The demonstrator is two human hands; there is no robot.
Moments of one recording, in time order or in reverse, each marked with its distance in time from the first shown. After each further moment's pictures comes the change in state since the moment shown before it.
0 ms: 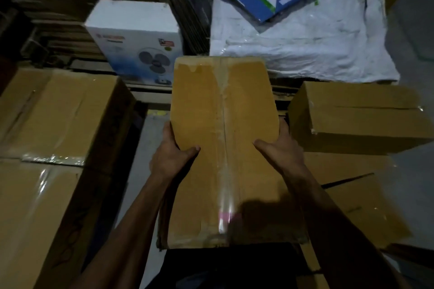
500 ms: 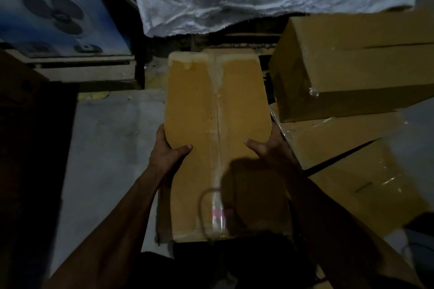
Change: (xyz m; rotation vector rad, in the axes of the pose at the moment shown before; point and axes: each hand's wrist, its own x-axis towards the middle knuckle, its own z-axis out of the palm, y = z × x) left_hand 0.174 -0.166 0.266 -0.315 -0.266 -0.139; right_hand 0.200 0.256 0.113 0.168 -0.023 0.210
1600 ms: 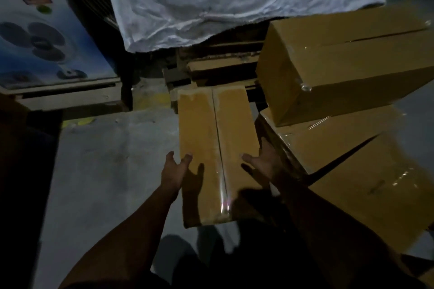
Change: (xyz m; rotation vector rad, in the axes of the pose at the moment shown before) left_hand 0.039 -0.046 0.067 0.189 0.093 -0.149; right_hand 0.040 0.054 0.036 -0.057 0.000 0.050
